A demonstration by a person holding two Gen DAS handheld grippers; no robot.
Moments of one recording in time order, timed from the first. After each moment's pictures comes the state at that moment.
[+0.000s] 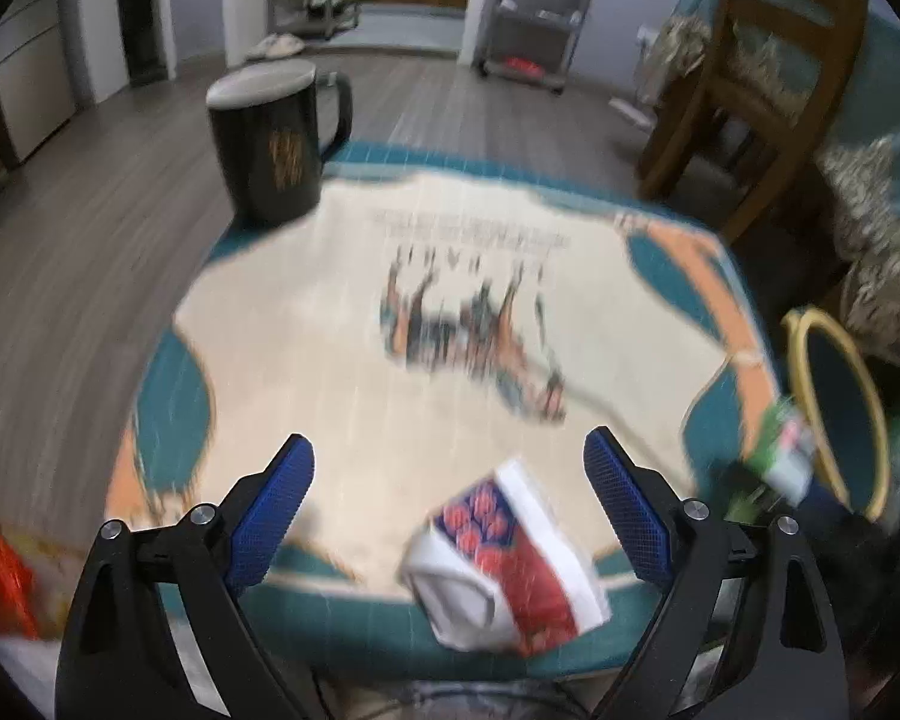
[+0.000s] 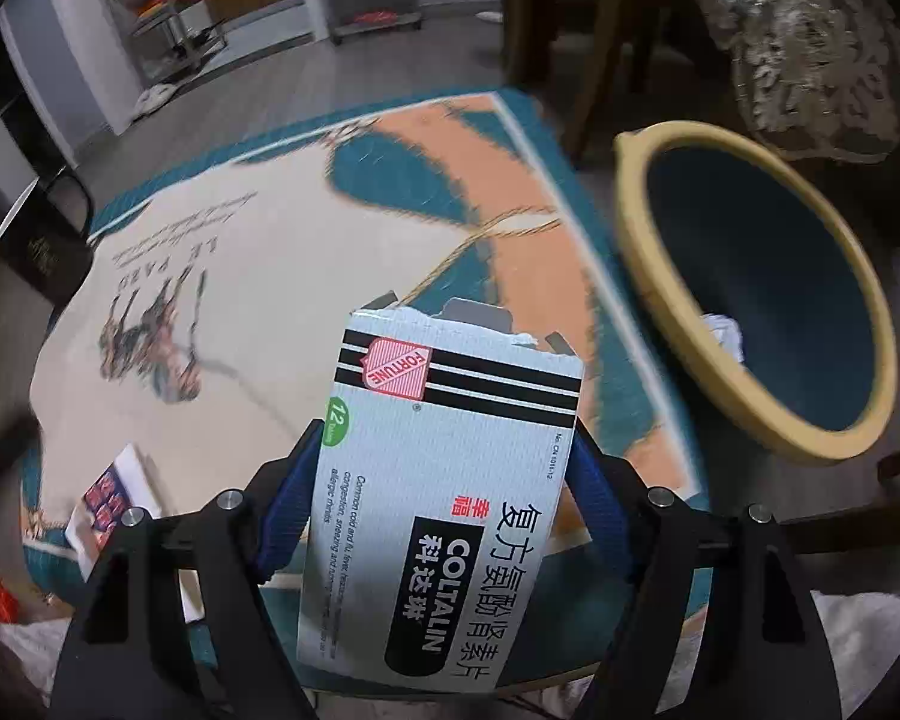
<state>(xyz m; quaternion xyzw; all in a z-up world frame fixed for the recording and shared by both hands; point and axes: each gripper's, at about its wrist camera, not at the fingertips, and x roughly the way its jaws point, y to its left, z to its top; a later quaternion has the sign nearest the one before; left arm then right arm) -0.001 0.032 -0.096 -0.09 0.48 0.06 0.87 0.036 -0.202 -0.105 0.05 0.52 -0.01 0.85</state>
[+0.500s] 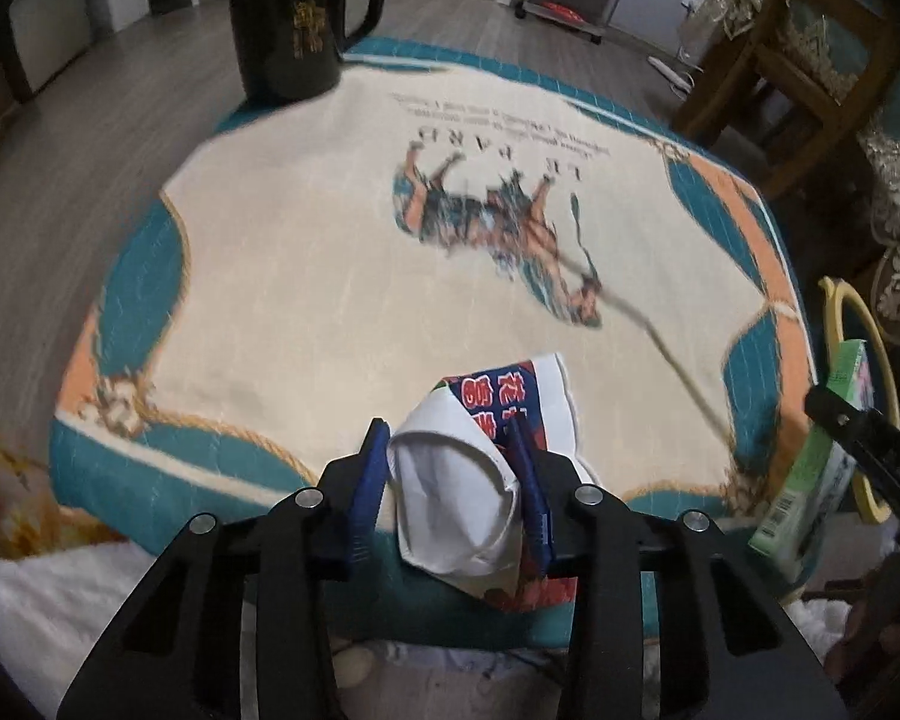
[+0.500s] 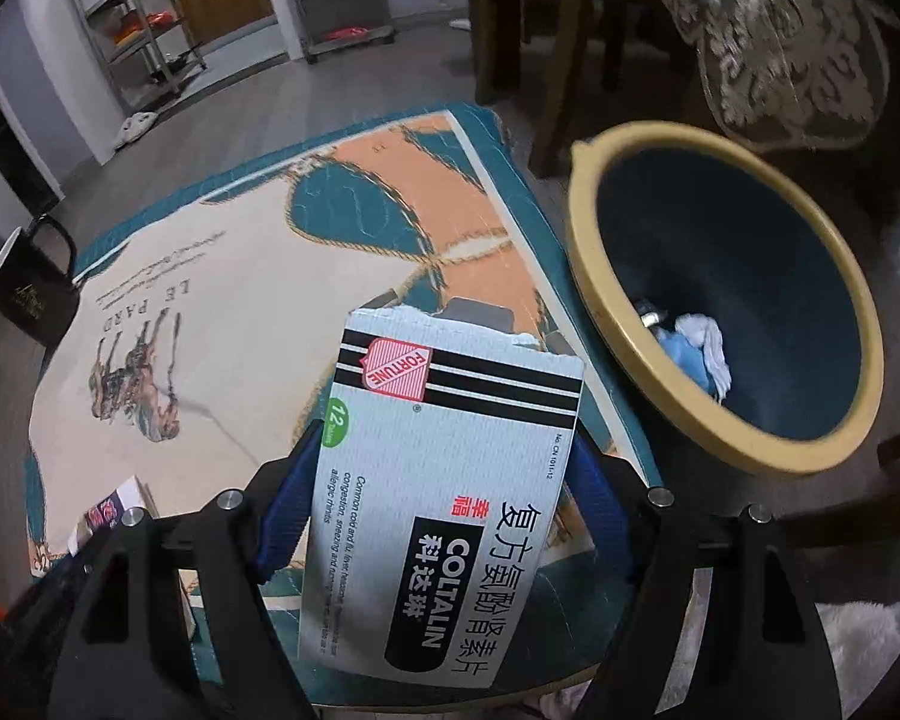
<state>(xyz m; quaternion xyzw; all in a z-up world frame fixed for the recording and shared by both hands) -0.008 0.033 -0.133 -0.13 0.53 0.08 0.84 0.042 -0.220 -0.096 0.07 0.51 -0.02 0.86</state>
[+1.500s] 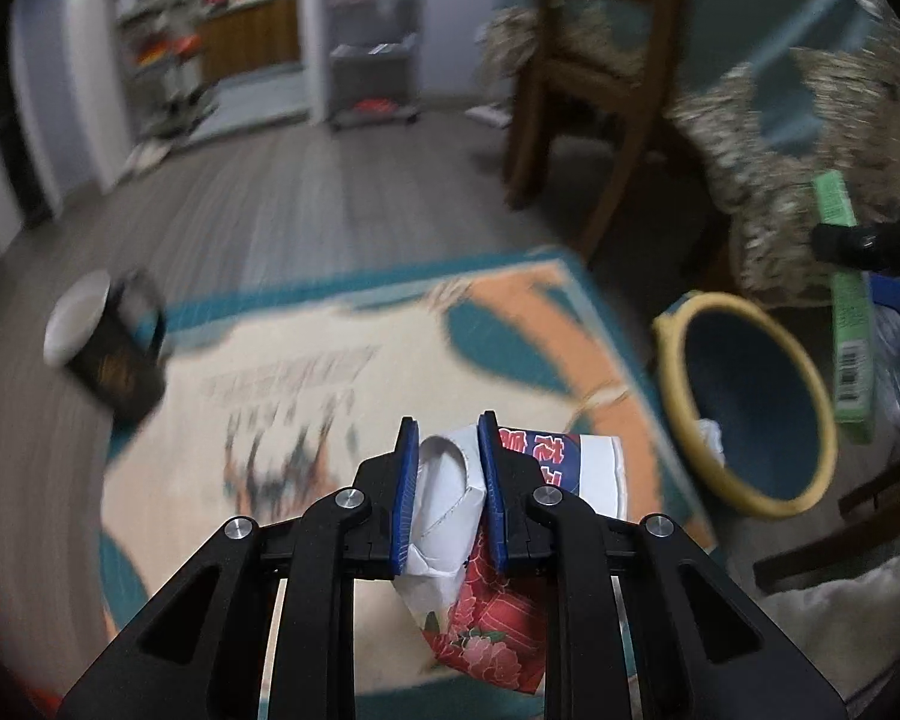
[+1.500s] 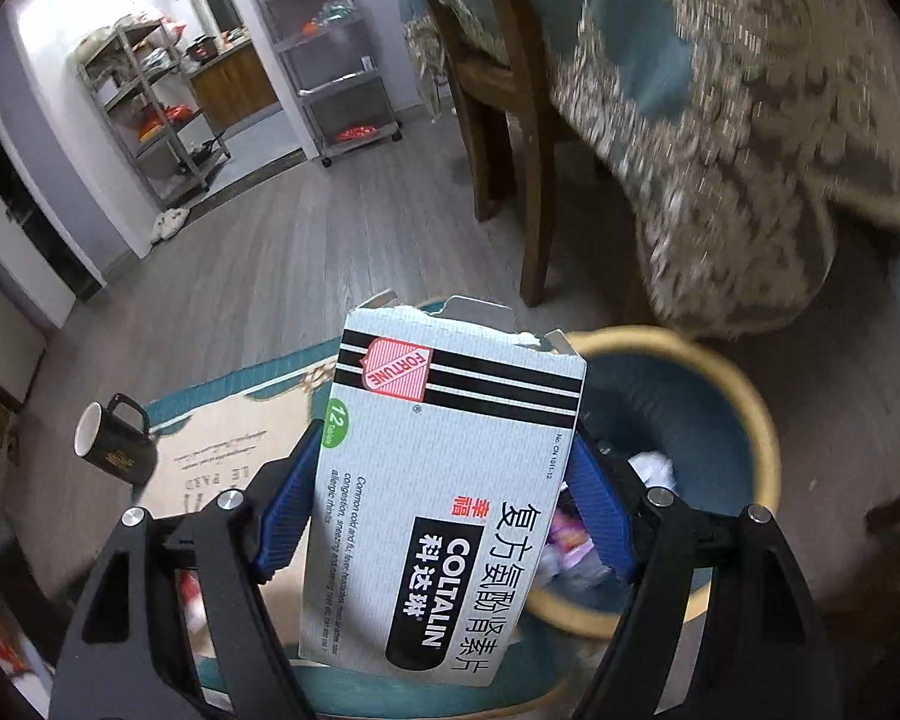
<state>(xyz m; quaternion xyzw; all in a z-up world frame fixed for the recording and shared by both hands) 0.061 -0.075 -0.013 0.03 0.42 -0.10 0.90 0.092 -0.331 0.054 0.12 0.44 0.00 0.89</state>
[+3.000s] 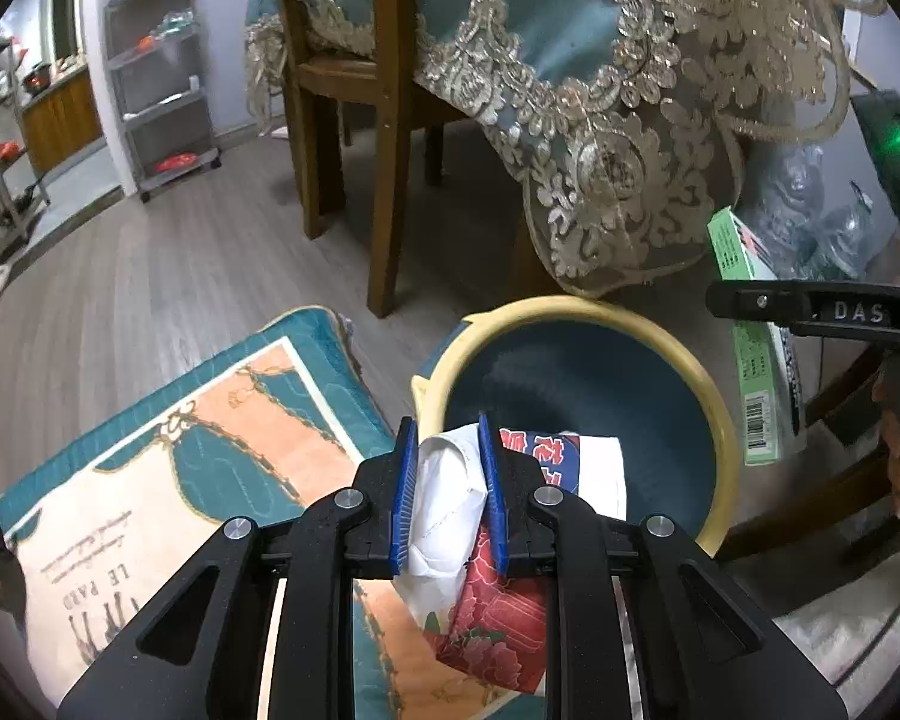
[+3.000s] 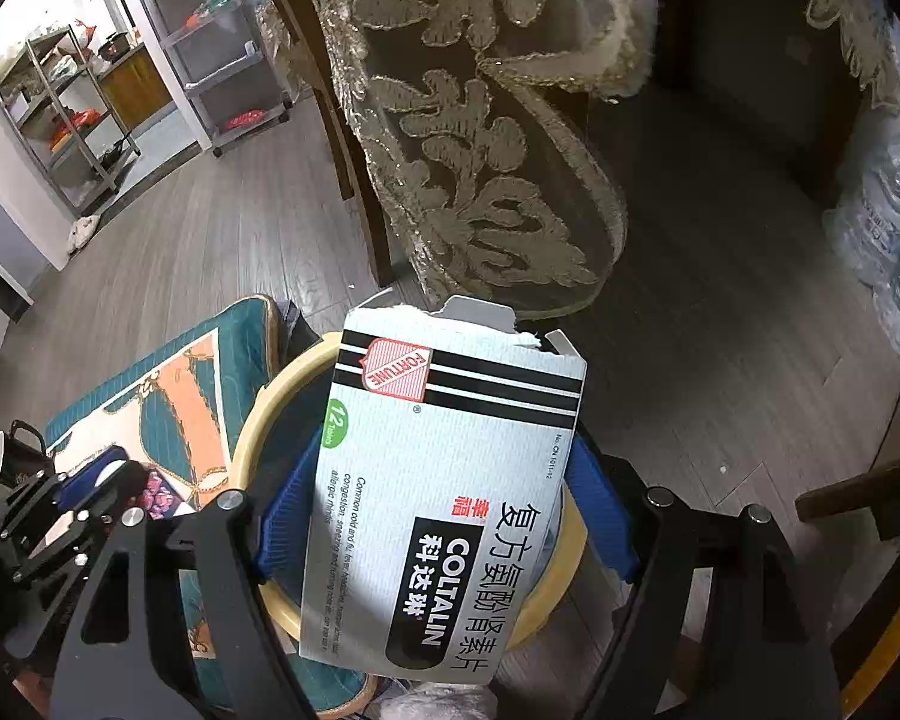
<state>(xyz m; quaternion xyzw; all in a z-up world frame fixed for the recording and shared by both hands) 0.110 -0.251 -0.033 0.10 0.42 -0.27 0.86 0.096 -0.487 0.003 0.14 0.49 -0.08 0.86</state>
